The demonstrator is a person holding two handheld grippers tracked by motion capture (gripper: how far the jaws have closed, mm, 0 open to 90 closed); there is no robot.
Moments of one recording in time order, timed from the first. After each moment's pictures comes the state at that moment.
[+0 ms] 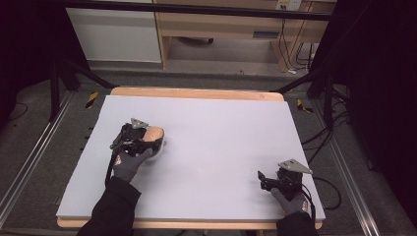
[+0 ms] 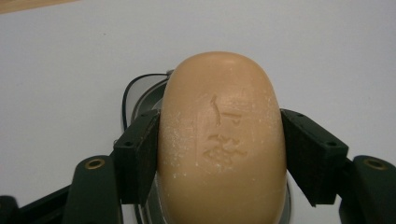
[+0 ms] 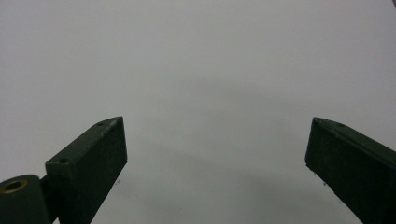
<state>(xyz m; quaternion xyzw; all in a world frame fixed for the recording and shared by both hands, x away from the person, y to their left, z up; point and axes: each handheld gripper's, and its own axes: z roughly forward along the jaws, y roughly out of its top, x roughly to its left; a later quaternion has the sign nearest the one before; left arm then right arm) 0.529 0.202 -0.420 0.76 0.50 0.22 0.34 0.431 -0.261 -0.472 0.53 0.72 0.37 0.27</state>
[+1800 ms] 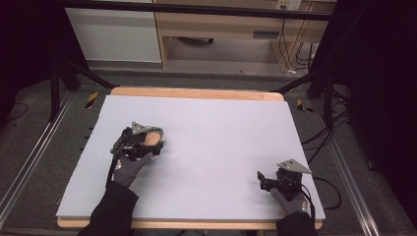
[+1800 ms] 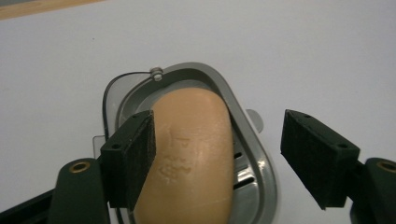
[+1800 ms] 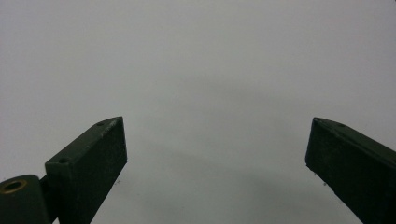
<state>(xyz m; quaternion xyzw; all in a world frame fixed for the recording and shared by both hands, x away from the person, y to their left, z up) 0.517 0.200 -0.426 0.76 0.48 0.23 0.37 0.431 -0.259 -0.473 0.53 0.72 0.37 0.27</state>
